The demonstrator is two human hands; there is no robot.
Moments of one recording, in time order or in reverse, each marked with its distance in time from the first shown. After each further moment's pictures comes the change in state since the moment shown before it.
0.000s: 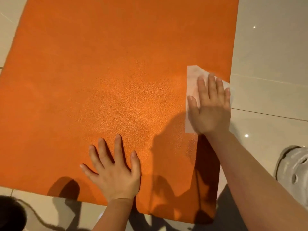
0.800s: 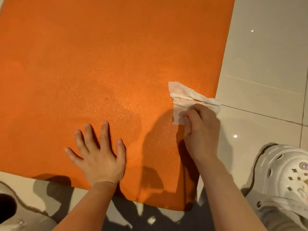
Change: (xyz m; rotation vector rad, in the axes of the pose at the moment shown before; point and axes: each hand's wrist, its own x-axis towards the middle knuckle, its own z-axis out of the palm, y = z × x) left_hand 0.000 0.003 -0.002 -0.033 0.050 -0.019; right_hand -0.065 0.002 -0.029 0.162 0.115 -0.121
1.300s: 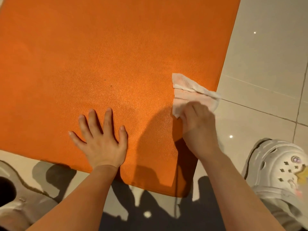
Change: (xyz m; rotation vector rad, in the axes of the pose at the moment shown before) left_hand 0.001 0.004 -0.002 -0.026 -0.030 -0.010; right_hand -0.004 -0.005 -0.018 -0.023 -0.135 -0.184
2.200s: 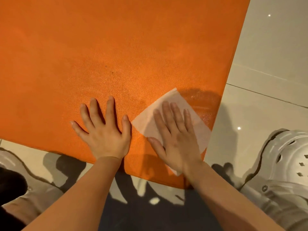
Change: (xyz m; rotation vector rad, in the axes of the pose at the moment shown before) left_hand 0.000 0.000 0.005 -0.007 0.054 0.013; right_hand -0.052 -0.040 0.039 -0.036 -0.317 -0.196
